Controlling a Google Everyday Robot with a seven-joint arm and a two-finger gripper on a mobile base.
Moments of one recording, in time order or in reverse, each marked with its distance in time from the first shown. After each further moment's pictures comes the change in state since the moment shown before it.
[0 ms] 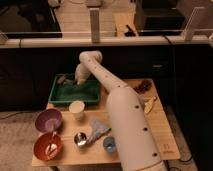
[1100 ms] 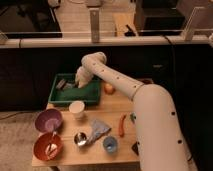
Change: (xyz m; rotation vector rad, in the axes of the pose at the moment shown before) arm -0.032 0.040 -0.056 0.032 -0.018 -0.131
